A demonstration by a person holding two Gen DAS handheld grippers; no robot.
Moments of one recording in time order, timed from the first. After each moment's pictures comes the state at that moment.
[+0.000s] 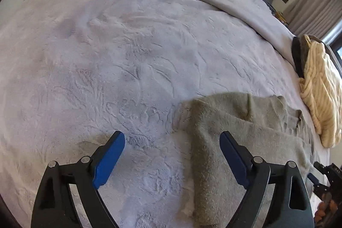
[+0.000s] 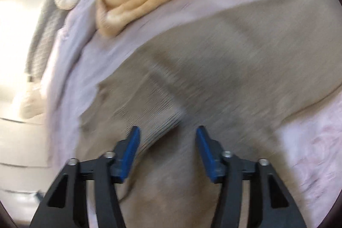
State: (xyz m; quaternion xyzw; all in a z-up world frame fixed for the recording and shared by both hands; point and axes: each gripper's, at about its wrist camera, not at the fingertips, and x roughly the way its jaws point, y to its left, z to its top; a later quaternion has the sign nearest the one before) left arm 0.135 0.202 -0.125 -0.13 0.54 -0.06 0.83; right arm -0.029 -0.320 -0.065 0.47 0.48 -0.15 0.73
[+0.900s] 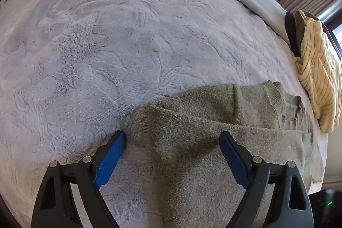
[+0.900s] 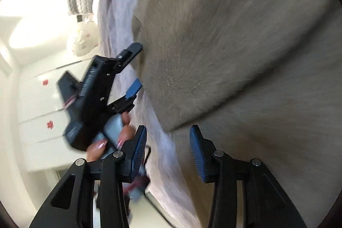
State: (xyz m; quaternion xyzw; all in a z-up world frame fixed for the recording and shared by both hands) left arm 0.173 0.153 -0.150 -0.11 0.59 -0.11 0.79; right arm 0.012 -0.067 -0.146 0.59 0.54 0.14 0.58
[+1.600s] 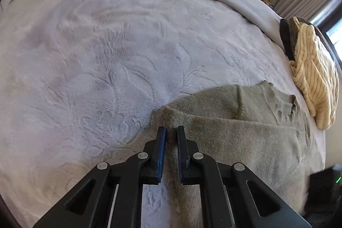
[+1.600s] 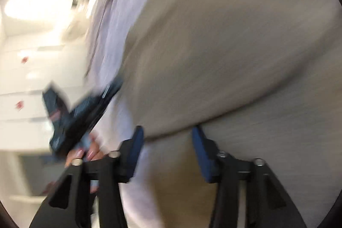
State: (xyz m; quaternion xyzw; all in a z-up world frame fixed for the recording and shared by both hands) left arm 0.149 0.186 -0.132 -0.10 0.56 -0.13 0.81; right arm 0.015 -0.106 -0.113 0.45 0.56 0.08 0.69
